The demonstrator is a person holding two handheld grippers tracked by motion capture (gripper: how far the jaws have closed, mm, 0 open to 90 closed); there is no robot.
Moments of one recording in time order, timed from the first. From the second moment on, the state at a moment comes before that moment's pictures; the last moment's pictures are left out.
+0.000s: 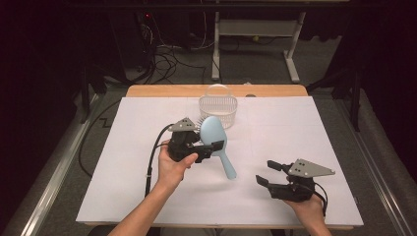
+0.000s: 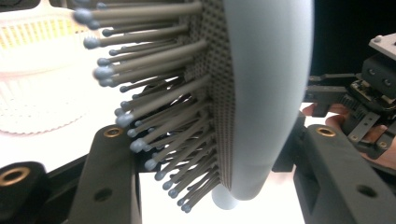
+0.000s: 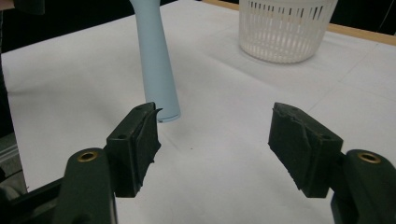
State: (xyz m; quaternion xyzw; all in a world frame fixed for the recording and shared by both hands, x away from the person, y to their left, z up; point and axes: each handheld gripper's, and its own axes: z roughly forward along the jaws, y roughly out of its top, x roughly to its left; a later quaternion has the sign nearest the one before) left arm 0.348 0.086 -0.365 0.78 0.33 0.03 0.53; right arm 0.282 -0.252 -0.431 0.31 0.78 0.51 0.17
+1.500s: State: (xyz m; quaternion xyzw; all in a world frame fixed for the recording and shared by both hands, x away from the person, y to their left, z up) left arm 0.381 0.089 -0.334 0.78 0.34 0.08 0.52; right arm 0.263 -0.316 -0.452 0.40 0.73 0.53 0.19
